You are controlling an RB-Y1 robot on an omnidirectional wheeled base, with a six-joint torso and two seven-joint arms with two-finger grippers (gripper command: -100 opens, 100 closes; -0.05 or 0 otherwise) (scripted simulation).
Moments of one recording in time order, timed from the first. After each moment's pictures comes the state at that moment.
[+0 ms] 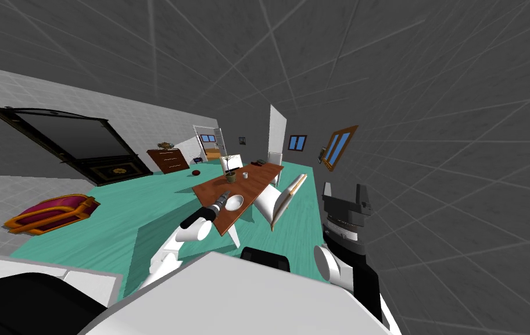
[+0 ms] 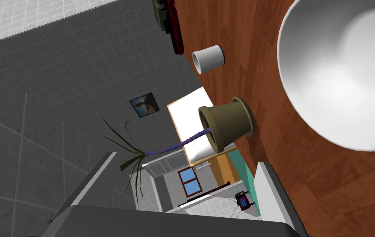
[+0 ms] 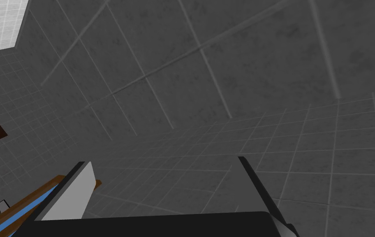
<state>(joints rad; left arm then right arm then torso) 0.39 0.25 0.19 -2.04 0.45 0.45 -0.45 0.46 -0.02 0.06 -2.28 -0.12 -0.65 -0.09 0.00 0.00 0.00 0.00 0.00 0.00</state>
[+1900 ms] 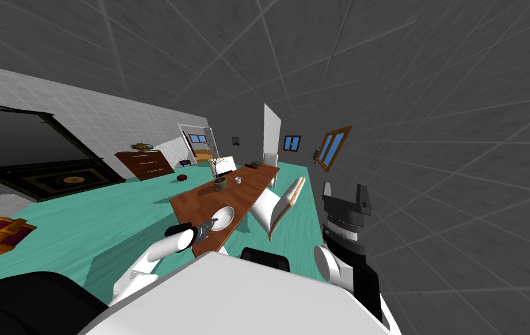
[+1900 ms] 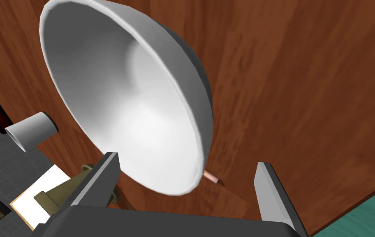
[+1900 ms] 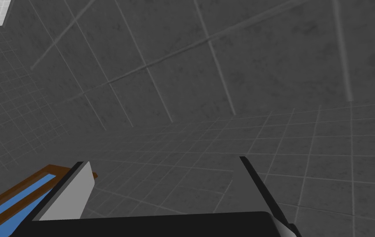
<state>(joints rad) 0.46 0.31 0.36 -1.79 0.62 0.95 -0.69 0.46 -0.02 0.06 -2.28 -0.12 -0.65 -0.09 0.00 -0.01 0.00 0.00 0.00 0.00</state>
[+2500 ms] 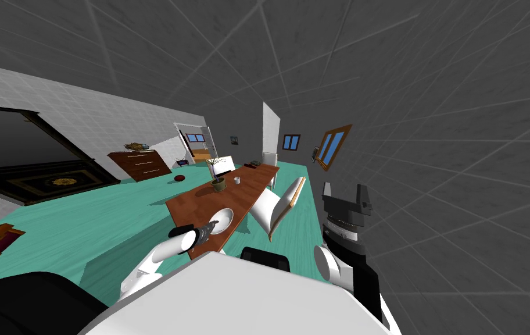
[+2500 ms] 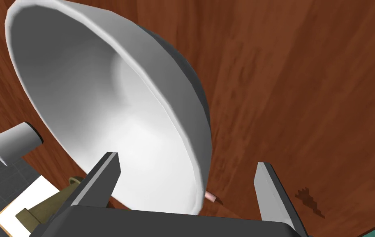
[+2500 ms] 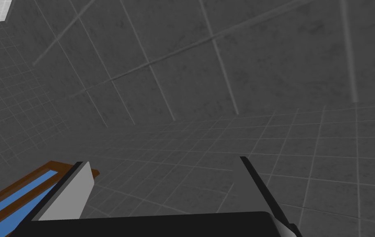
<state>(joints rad) 0.44 0.30 0.34 -1.71 0.60 0.92 -0.69 0.46 -0.02 0.06 -2.28 -0.12 -0.65 -0.09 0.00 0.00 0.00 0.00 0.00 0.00</state>
